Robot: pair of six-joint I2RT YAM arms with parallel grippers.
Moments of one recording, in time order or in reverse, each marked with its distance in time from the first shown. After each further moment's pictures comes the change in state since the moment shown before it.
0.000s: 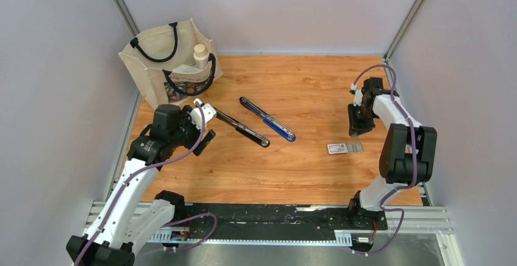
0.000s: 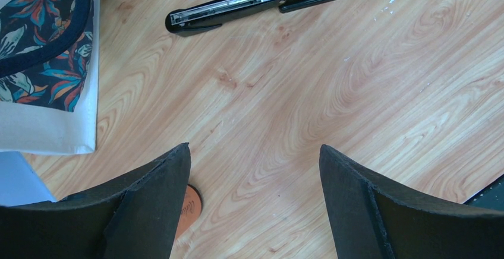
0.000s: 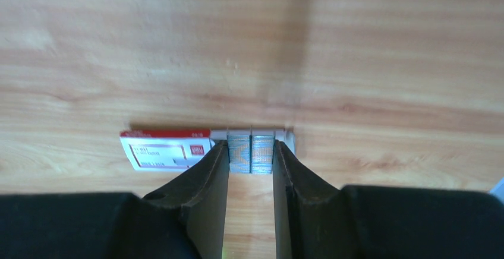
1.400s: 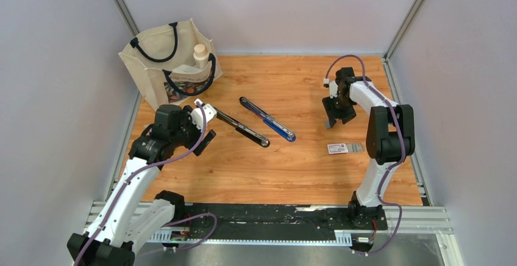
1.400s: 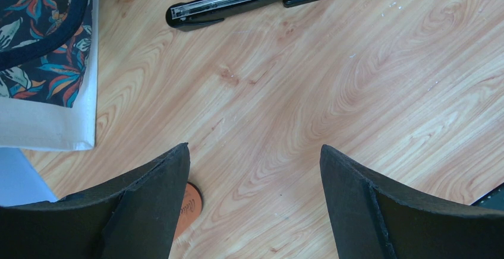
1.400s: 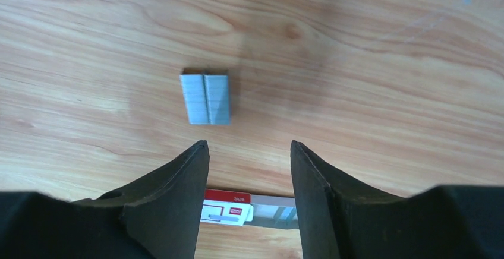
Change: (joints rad) left arm 0.000 0.010 -0.017 0.016 -0.018 0.000; right arm 0.205 0.264 0.284 -0.026 0.053 -0.053
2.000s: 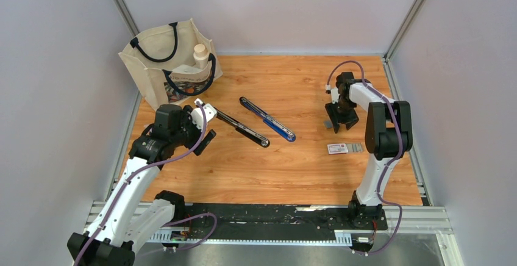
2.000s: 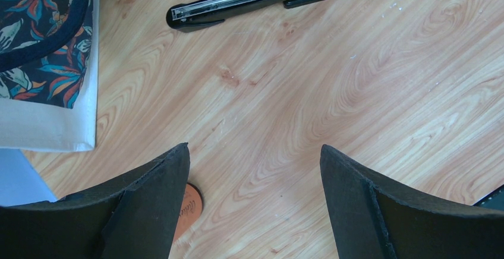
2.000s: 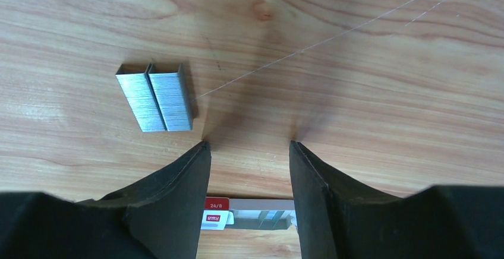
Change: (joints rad) left arm 0.000 0.004 0.000 0.006 0.000 0.000; right arm -0.029 0.062 -0.026 -0.016 0.060 -0.018
